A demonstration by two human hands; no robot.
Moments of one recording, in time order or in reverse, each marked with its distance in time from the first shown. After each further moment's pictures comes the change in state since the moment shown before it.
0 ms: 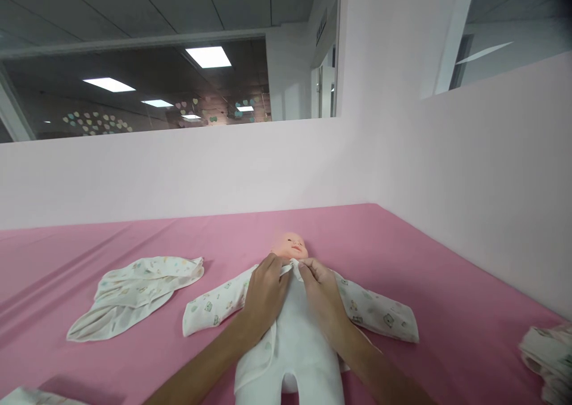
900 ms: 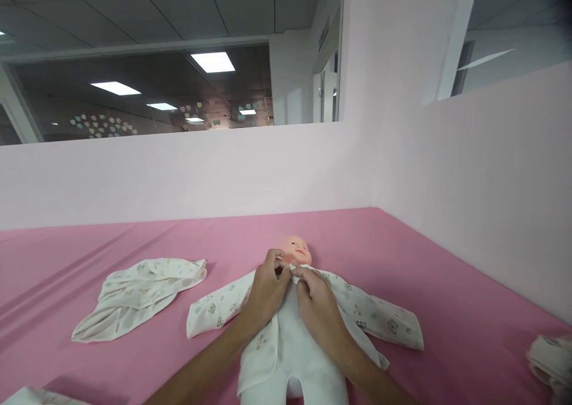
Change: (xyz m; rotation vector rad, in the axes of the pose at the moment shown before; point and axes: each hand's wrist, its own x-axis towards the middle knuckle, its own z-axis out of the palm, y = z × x) left_hand 0.009 0.003 -0.009 -0.443 -0.055 -0.269; right_hand -0.010 0.003 0.005 -0.392 -0.086 -0.190
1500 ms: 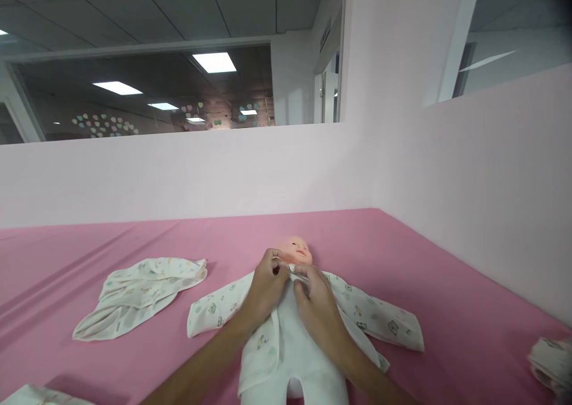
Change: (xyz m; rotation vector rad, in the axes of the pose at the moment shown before) left_hand 0.005 -0.003 -0.001 -0.162 0.003 -0.120; right_hand -0.001 0.002 0.002 0.077 0.051 0.053
